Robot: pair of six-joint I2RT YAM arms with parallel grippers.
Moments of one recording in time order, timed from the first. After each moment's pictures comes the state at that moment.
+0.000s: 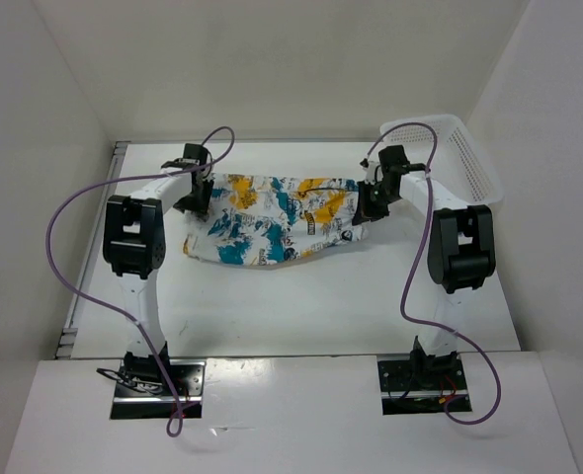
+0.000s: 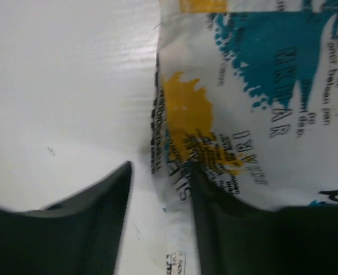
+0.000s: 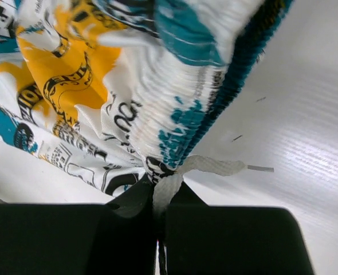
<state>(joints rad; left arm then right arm) -0.10 2.16 1.64 -0.61 -0.24 0.08 0.12 1.93 1.43 -0.68 -0.40 0.09</state>
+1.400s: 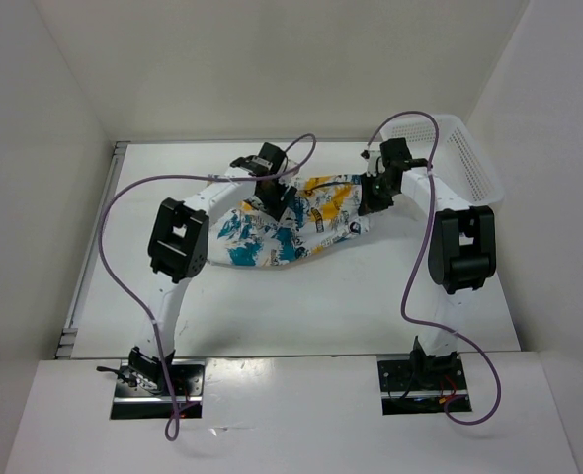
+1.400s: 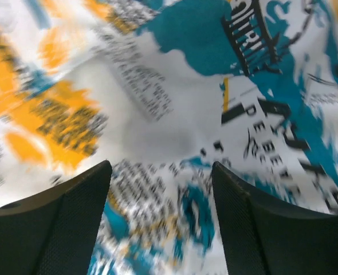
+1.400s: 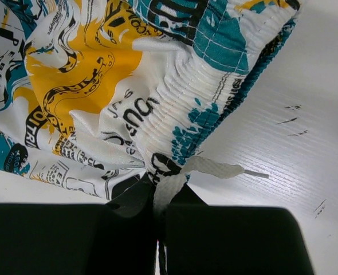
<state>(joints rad) -0.46 2.29 1.94 -0.76 -0.01 0.07 0.12 1.92 1.49 -0.66 -0.30 -0.01</state>
